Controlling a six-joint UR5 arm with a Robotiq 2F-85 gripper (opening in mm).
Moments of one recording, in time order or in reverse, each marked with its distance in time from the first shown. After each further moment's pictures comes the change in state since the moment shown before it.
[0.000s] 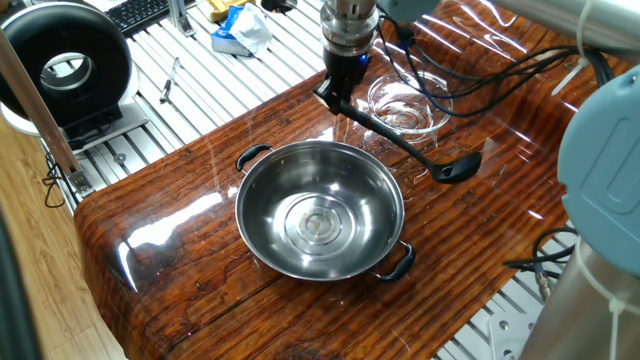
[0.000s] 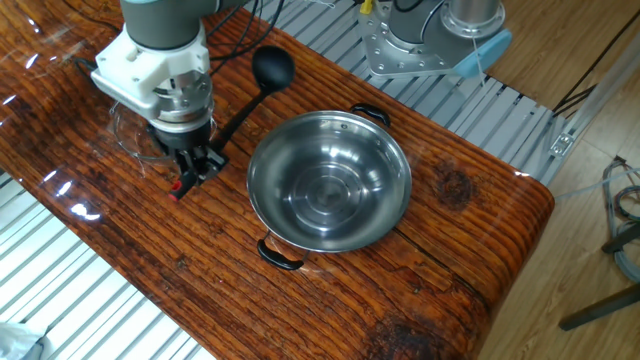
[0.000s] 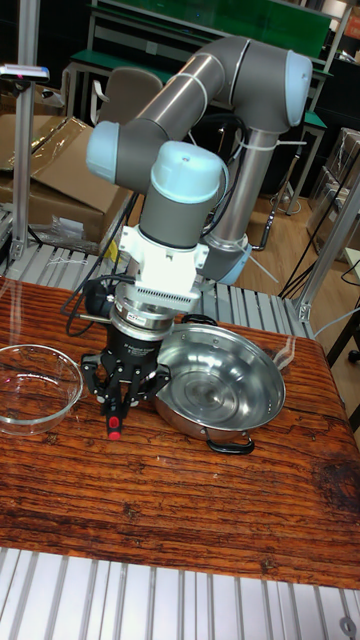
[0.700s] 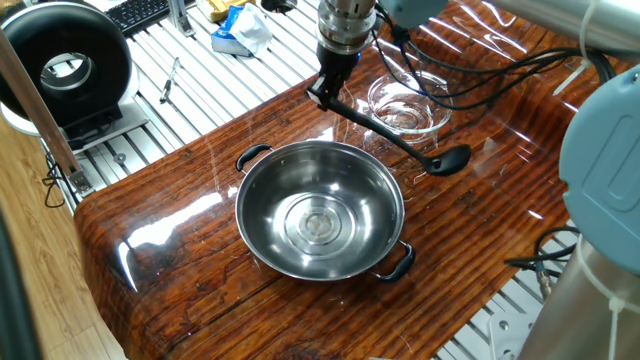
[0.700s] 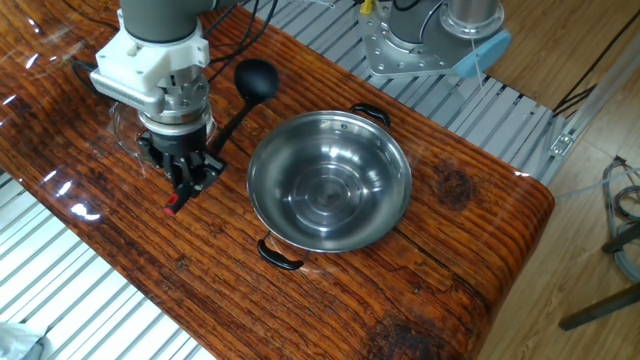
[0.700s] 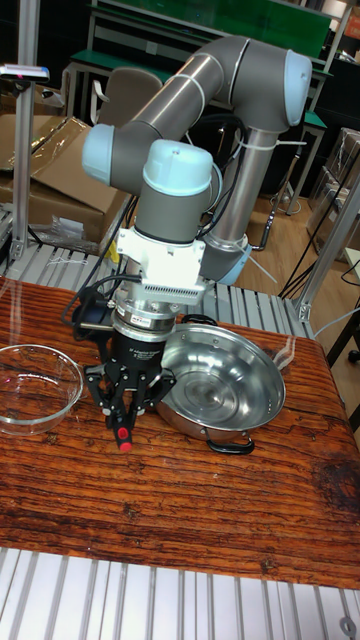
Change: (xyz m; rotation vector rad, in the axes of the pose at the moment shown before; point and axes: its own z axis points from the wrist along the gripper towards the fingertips) arm -0.024 0.006 -0.001 -0.025 -0.094 -0.103
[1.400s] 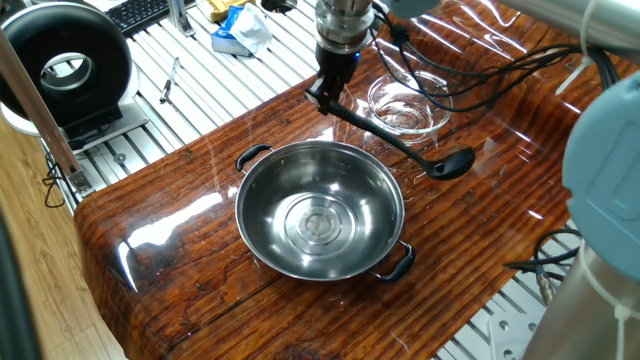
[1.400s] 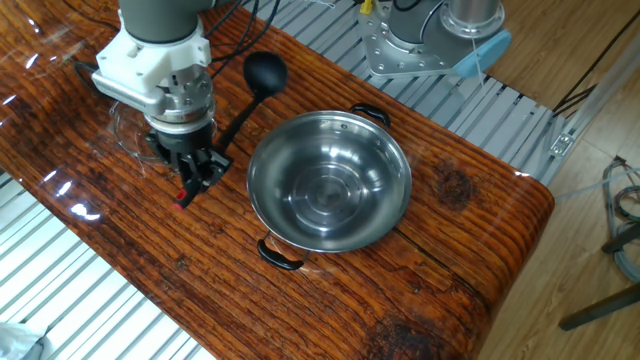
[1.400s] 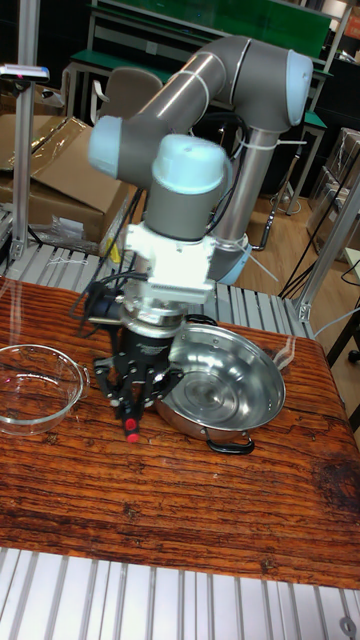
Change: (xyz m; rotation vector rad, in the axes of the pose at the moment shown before) arm 0.009 0.024 -0.017 -0.003 0.066 0.051
